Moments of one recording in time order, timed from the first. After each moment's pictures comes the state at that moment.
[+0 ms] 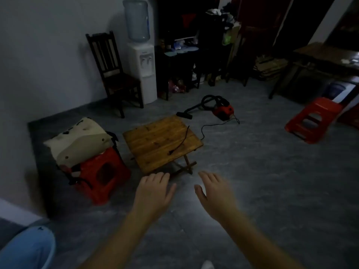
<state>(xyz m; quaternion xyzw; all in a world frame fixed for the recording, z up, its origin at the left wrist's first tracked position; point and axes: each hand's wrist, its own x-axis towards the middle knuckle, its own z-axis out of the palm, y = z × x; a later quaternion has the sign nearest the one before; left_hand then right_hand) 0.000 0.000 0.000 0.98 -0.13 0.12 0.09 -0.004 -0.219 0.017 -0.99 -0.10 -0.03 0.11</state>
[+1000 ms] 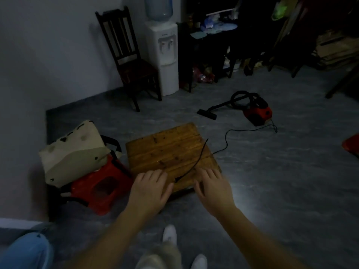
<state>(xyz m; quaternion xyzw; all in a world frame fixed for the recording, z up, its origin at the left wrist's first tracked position) 0.339 -0.018 -0.018 0.99 -0.08 0.12 0.05 0.393 -0.240 -0.037 -0.97 -0.19 0.00 0.14</state>
